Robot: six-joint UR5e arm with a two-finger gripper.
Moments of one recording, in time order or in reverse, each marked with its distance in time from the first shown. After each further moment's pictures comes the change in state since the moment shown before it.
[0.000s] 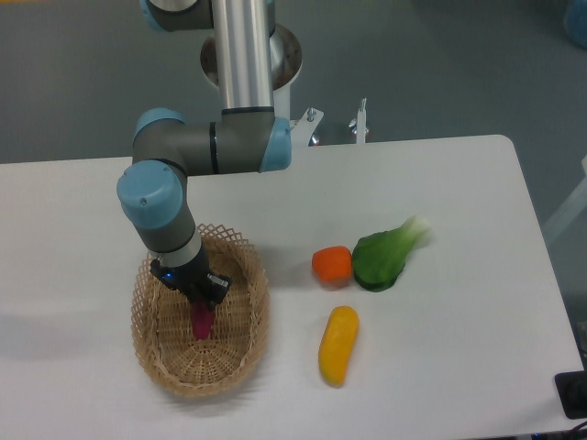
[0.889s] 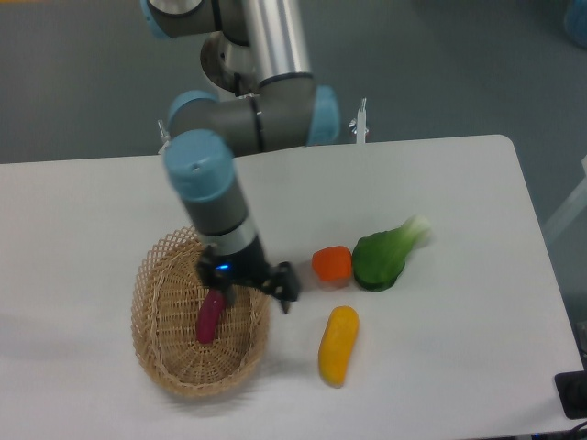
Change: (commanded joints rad) arm 0.288 0.104 0.115 0.002 0.037 0.178
